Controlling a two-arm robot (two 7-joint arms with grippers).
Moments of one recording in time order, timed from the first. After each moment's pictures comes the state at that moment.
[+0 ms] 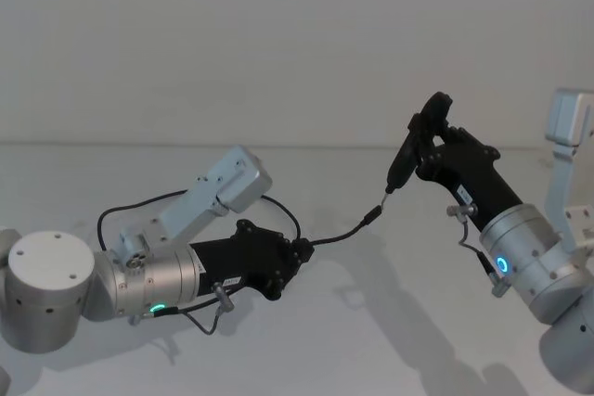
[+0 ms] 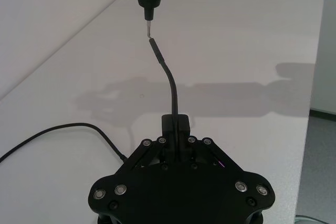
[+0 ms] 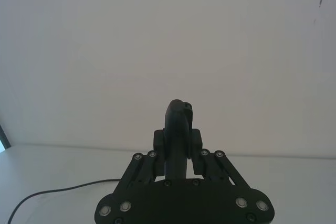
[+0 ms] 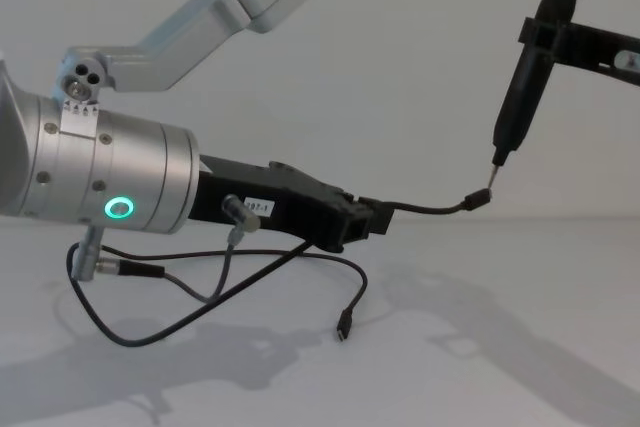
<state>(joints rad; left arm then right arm) -0.53 0.45 0.62 -1.57 -0.35 0.33 -0.58 0.25 0.20 -0.20 -1.65 0.43 0.14 0.15</state>
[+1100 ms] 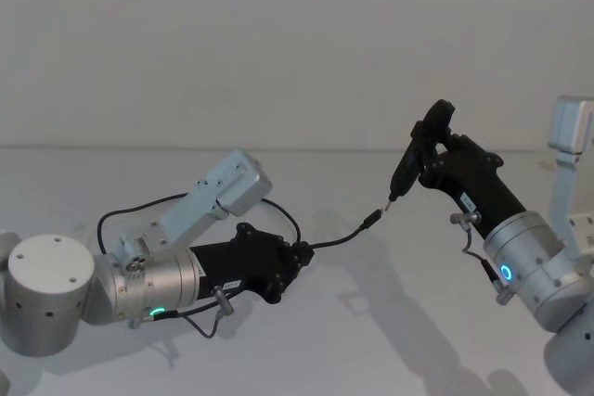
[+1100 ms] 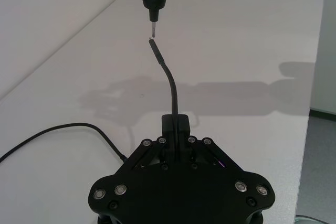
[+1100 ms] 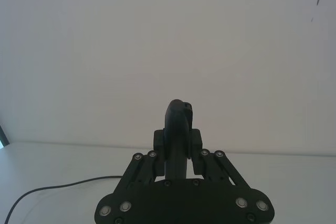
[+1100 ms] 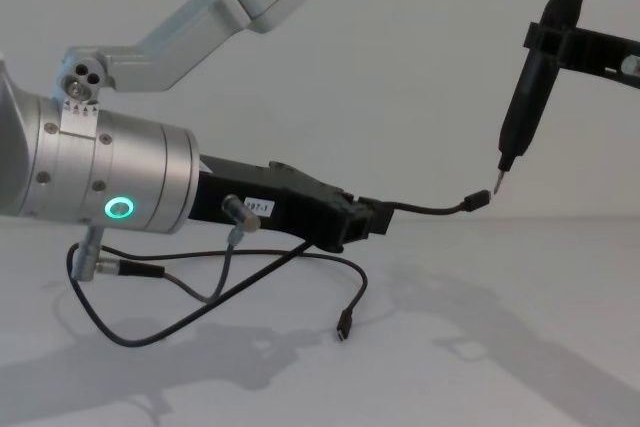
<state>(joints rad) -0.53 0.45 0.62 -1.57 -0.35 0.33 -0.58 0.24 0.20 -0.19 -1.66 0.43 0.15 0.15</state>
